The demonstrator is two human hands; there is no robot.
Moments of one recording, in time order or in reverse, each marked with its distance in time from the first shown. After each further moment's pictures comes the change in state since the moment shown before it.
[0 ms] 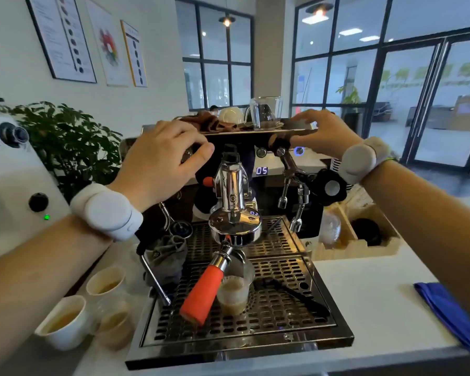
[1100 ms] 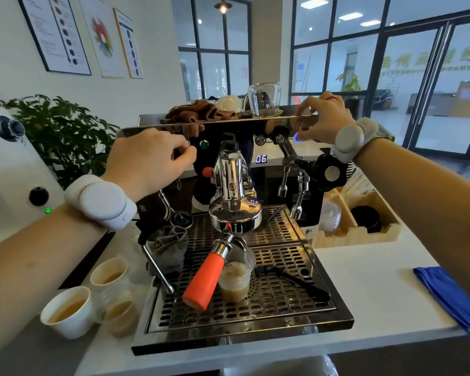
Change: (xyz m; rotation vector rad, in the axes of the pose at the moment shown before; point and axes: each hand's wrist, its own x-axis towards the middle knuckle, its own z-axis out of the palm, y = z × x) left_hand -0.011 -0.021 0.008 0.213 -0.004 -0.101; right_hand 0.013 0.021 0.007 -0.268 0.025 0.023
